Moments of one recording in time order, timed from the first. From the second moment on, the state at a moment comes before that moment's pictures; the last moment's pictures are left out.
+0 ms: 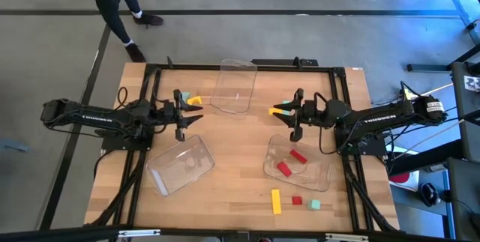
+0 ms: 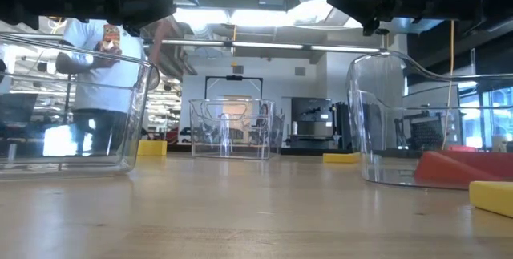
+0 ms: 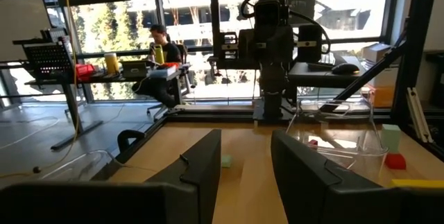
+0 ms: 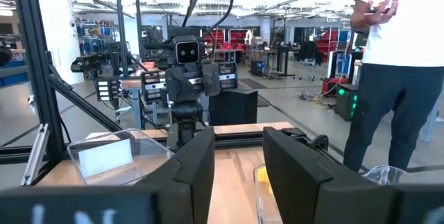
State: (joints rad) left arm 0.03 0.62 0.20 0.58 -0.15 0.06; right arm -0.02 1.04 0.36 0.83 0.11 0.00
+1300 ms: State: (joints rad) left arm 0.03 0.62 0.20 0.59 -0.15 0.07; right arm 0.82 1.67 1.46 -0.96 0.02 1.29
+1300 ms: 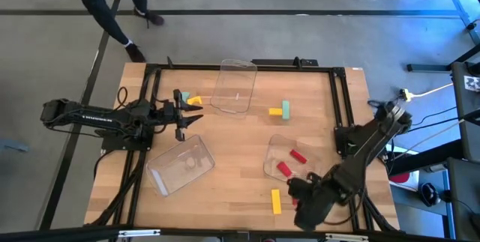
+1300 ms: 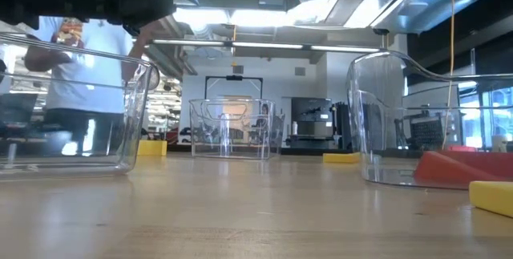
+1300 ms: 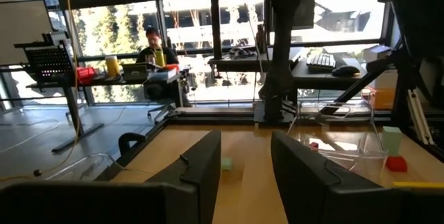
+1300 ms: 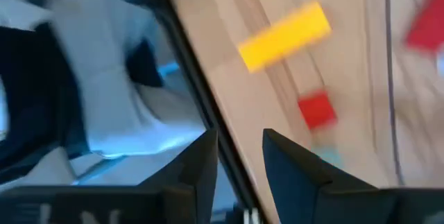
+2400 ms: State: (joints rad) left arm 0.03 0.62 0.20 0.60 -0.14 0.00; right arm 0.88 2.10 1.60 -1.18 0.10 2.09
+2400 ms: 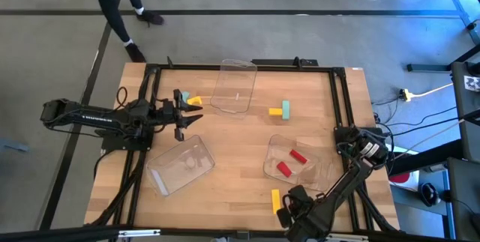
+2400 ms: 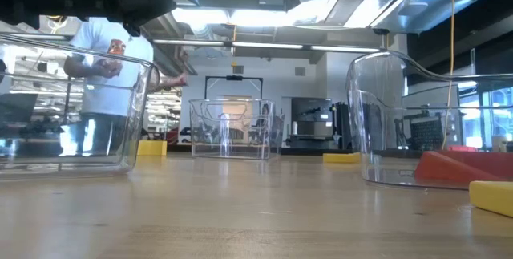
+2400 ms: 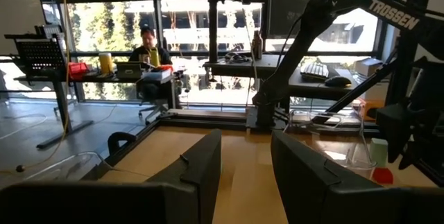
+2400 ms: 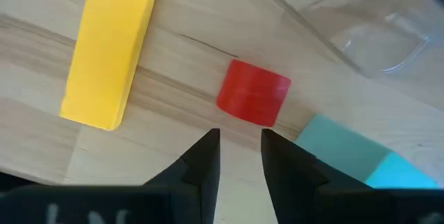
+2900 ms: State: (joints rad) left arm 0.03 0.62 0.20 0.60 -0.14 0.00; right arm 0.89 2.10 1.60 -1.18 0.10 2.03
